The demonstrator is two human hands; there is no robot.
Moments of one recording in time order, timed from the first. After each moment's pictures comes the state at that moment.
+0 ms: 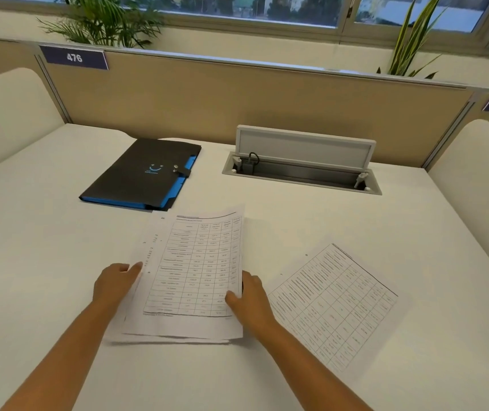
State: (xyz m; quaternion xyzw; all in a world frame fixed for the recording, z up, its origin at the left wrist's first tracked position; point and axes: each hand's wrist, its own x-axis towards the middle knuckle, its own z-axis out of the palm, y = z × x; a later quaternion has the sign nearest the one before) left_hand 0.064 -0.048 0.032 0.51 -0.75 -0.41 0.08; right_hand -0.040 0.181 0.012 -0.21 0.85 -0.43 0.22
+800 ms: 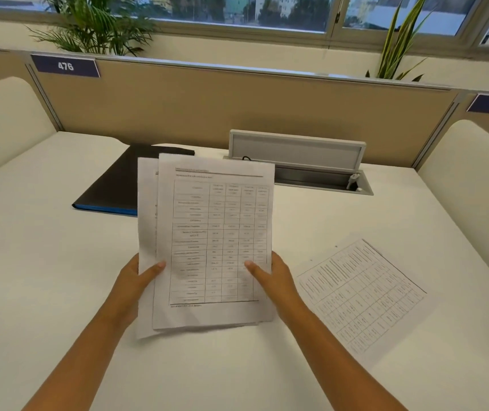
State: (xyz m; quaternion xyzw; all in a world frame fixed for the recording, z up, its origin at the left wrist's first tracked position) left_hand 0.057 -0.010 0.055 0.27 -0.60 -0.73 0.16; right_hand -0.078 0.214 0.050 -0.15 0.74 -0.62 0.21
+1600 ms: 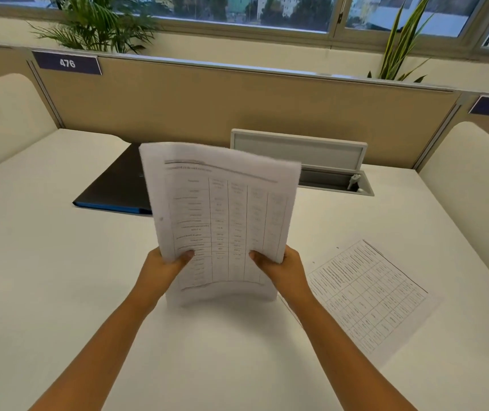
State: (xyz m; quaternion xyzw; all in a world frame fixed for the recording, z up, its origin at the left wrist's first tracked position) left_hand 0.027 0.026 0.078 0.25 -0.69 -0.65 0.18; right_hand -0.085 0.219 0.075 -0.21 0.70 -0.67 0.14
